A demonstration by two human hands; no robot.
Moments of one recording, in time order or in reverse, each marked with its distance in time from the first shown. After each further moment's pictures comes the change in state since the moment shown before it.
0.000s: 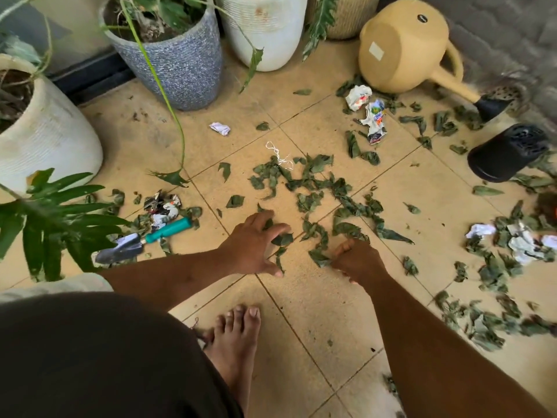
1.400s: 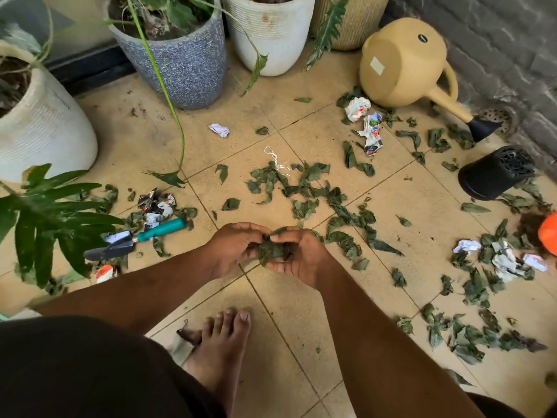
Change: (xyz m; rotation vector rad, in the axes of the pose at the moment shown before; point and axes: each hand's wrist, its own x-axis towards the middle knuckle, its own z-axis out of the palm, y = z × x) left_hand -0.022 0.025 -0.035 -1.608 0.132 -0.567; right_hand -0.012 -0.089 0.046 0.986 -0.566 0.097
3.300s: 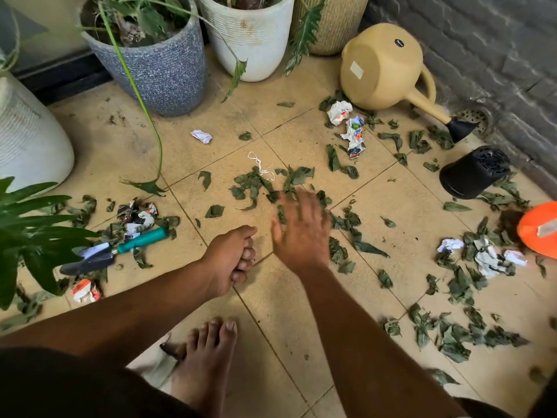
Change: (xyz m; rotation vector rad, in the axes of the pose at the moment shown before) left_hand -0.030 -0.121 0.006 0.411 0.086 -0.129; right_hand -0.002 -0.024 -0.013 -1.587 0.687 -0.711
